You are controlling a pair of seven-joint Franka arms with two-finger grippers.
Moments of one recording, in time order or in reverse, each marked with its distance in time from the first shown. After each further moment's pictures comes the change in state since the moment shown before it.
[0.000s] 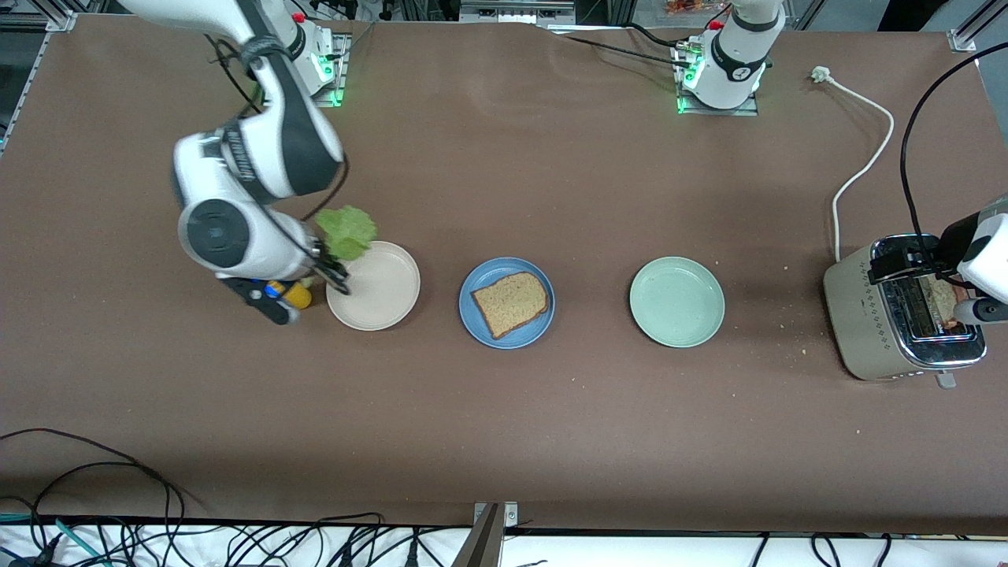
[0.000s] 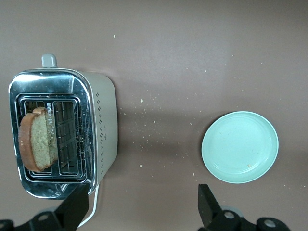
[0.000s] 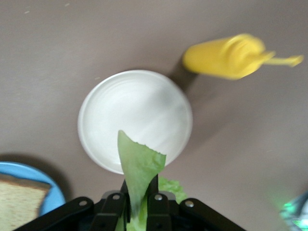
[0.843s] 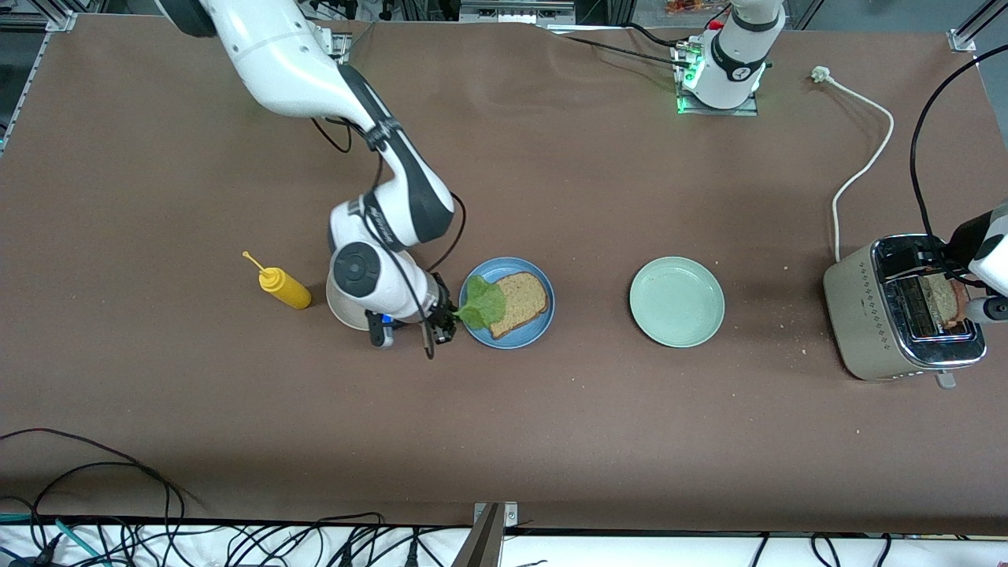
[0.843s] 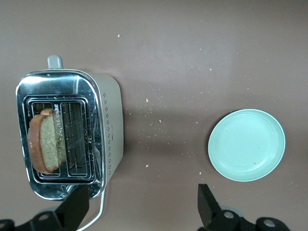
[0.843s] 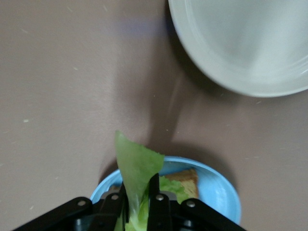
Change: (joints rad) left arm 0.015 0.000 0.009 0.000 0.000 0.000 0.043; right arm 0.135 0.359 0.004 0.186 0.264 0.452 0.655
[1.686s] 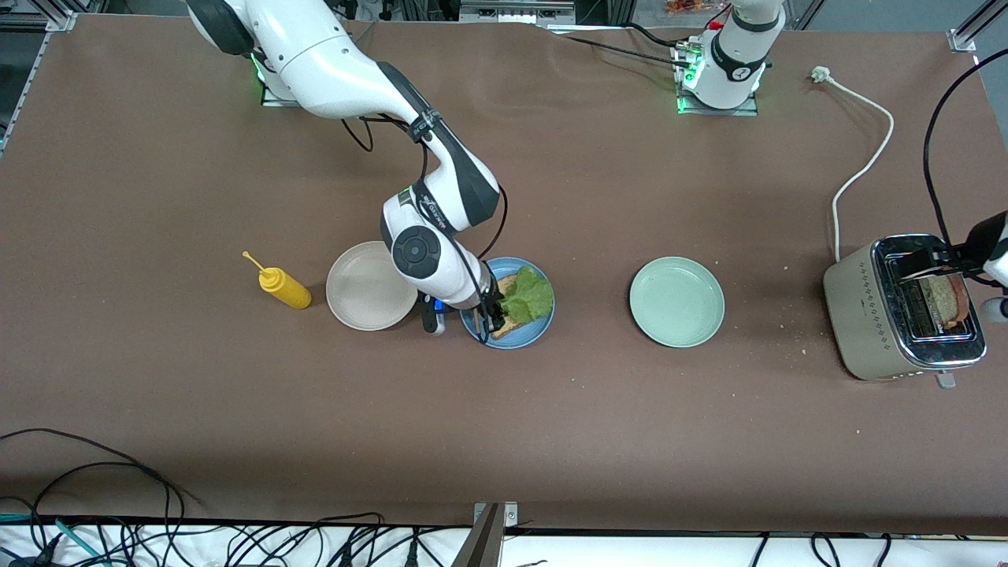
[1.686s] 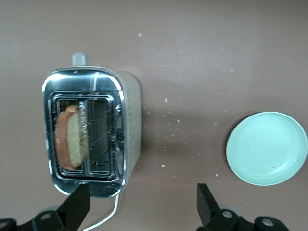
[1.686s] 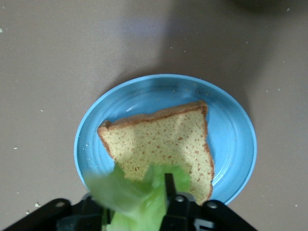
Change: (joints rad) left arm 0.031 0.000 0.004 0.000 0.039 0.000 0.008; right arm 0.070 0.077 0.047 0.117 -0.015 0.032 0.095
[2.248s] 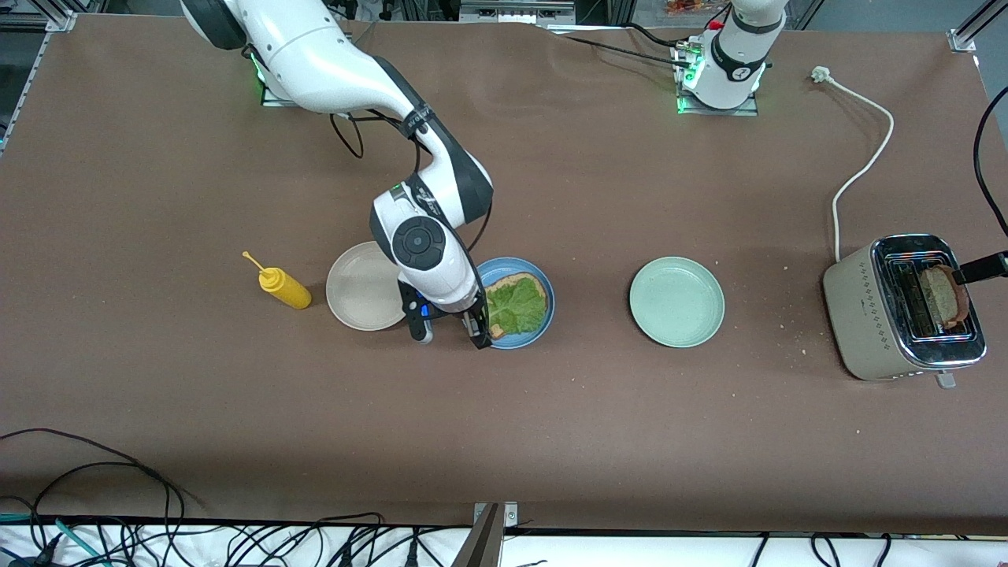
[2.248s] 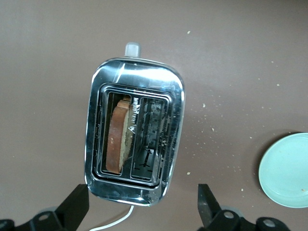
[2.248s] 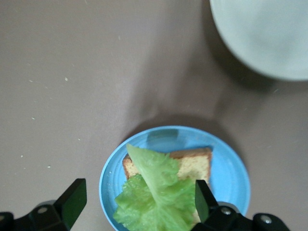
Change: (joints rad) left arm 0.154 0.047 0.007 -0.003 0.001 0.045 0.008; right arm -0.009 -0.039 -0.023 0.029 -0.190 -0.080 -0.021
